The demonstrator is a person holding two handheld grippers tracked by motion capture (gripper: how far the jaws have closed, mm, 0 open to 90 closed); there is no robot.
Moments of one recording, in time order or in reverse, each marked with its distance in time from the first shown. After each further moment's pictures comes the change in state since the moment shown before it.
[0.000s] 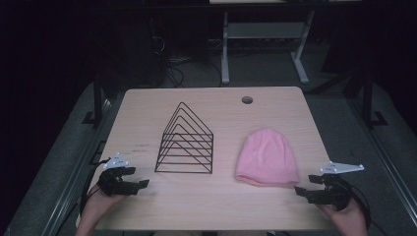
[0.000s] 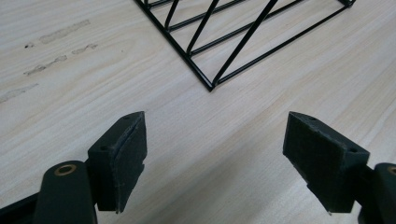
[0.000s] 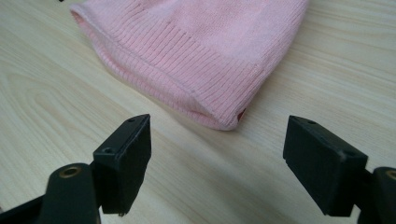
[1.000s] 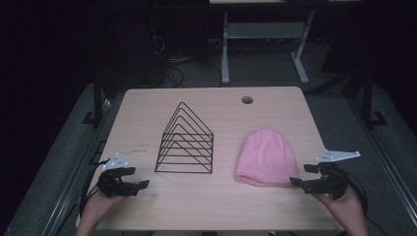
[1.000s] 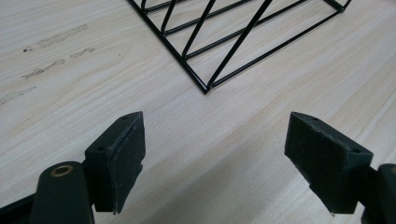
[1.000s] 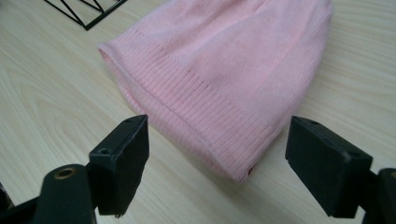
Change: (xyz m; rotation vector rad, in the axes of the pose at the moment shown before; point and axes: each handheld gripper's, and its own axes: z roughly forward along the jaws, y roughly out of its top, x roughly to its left) left arm -0.002 -0.001 -0.003 -0.012 -0.006 -0.002; right arm 0.008 0.038 -0.005 -0.007 0.037 -0.049
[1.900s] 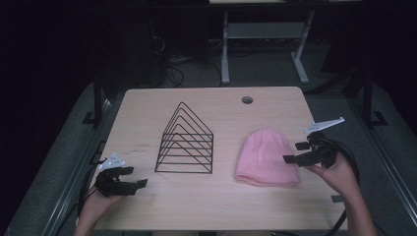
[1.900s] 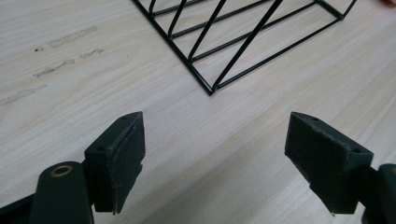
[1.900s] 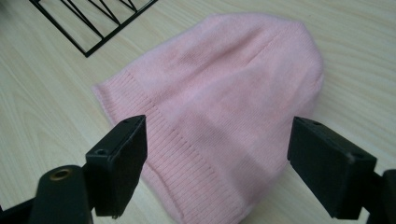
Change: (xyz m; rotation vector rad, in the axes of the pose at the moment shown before) left arm 0.003 -0.001 -0.005 -0.026 0.000 -0.020; right arm -0.027 0.073 0.018 0.092 0.075 -0.042
